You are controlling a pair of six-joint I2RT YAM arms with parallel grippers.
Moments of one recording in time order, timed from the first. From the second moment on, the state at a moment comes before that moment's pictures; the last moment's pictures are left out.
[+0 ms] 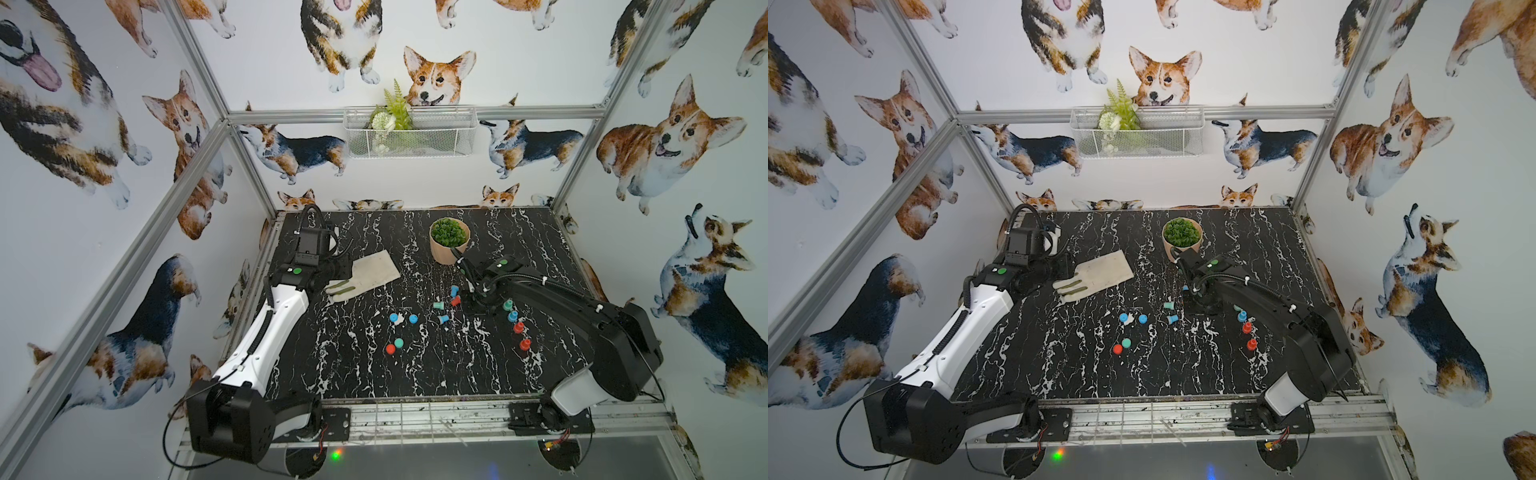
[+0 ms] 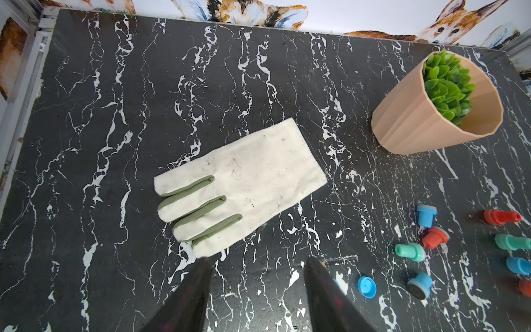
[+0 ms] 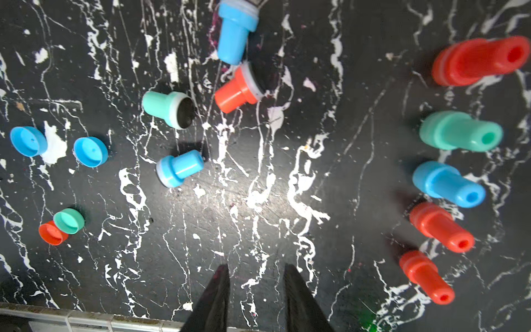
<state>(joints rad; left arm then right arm) -0.21 1.26 1.11 -0.62 0.05 -0.20 0.68 1.57 1.19 -1.04 0.00 0.56</state>
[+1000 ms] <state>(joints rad) -0.21 1.28 1.11 -0.62 0.04 -0.20 0.65 1.78 1.19 -0.82 -0.23 -0.89</state>
